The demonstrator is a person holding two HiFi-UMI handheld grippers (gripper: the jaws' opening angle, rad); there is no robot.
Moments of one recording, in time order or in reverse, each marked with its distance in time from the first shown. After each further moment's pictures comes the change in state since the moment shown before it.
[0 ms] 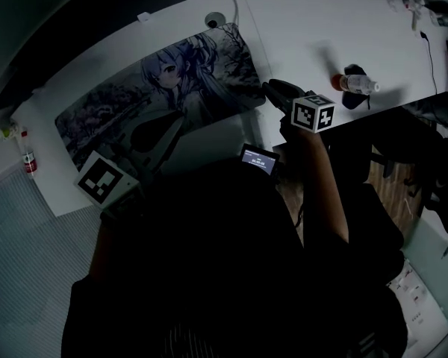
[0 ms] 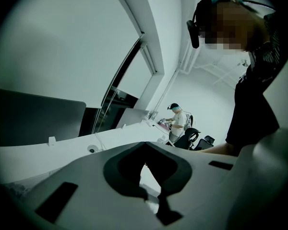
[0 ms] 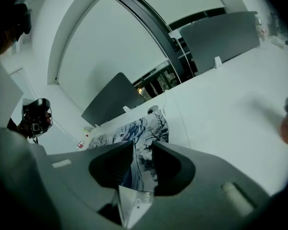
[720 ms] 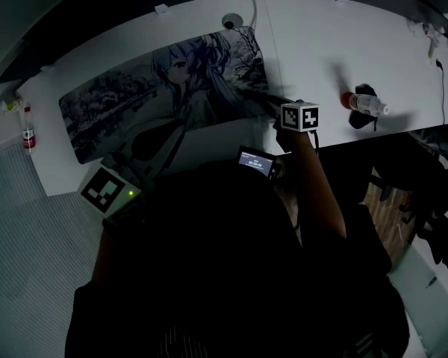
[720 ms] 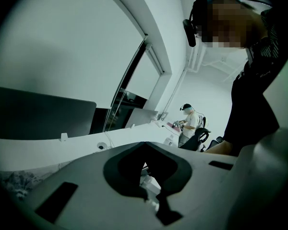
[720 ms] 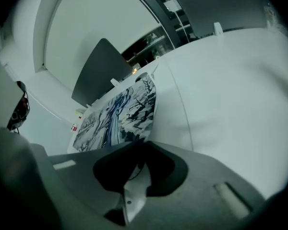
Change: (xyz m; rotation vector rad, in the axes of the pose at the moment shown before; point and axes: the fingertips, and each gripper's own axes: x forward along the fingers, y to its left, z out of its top) left arm -0.009 -0.007 -0.018 -0.031 -0.022 0.141; right arm 0.051 -0.052 -0.085 0.034 0.266 -0.050
